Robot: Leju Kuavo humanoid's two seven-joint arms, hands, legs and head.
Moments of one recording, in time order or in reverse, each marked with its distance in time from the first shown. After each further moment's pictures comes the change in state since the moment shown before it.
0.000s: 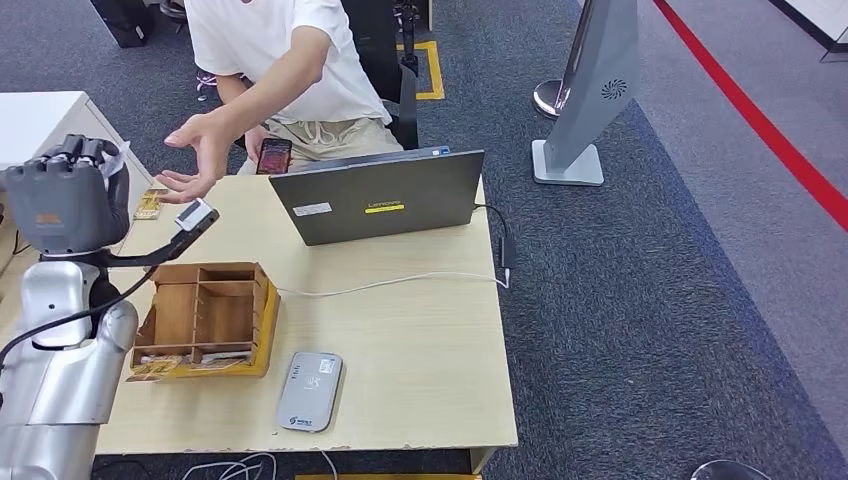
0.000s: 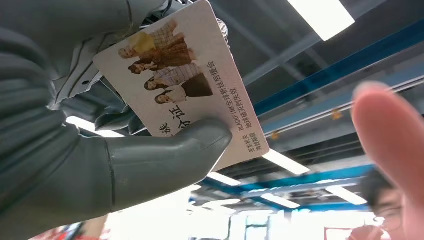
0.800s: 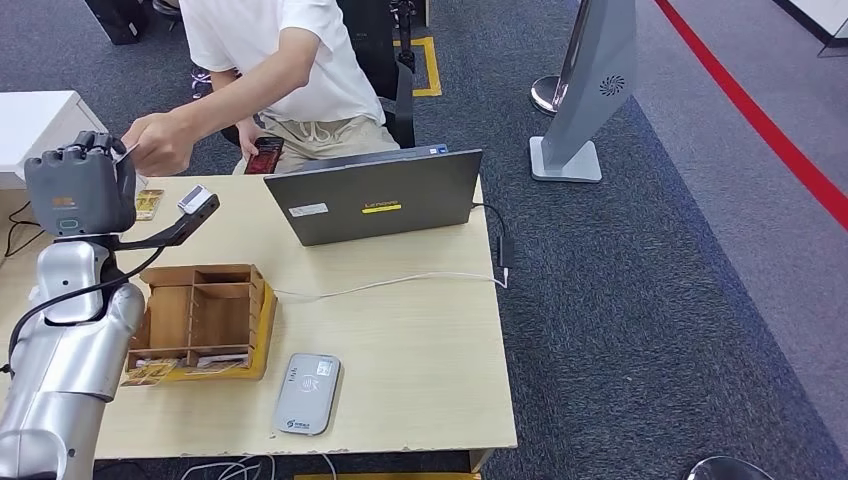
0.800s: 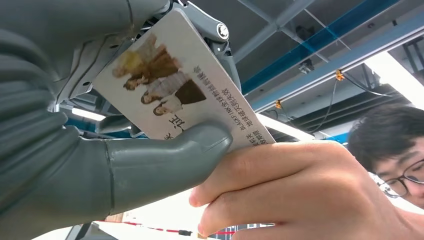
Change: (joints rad) left arm -0.091 -0.006 -0.006 0.202 -0.007 -0.024 0.066; right arm -0.007 0.004 0.005 0.000 0.000 -0.005 0.002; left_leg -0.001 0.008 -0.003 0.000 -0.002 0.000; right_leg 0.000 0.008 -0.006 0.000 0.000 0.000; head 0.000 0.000
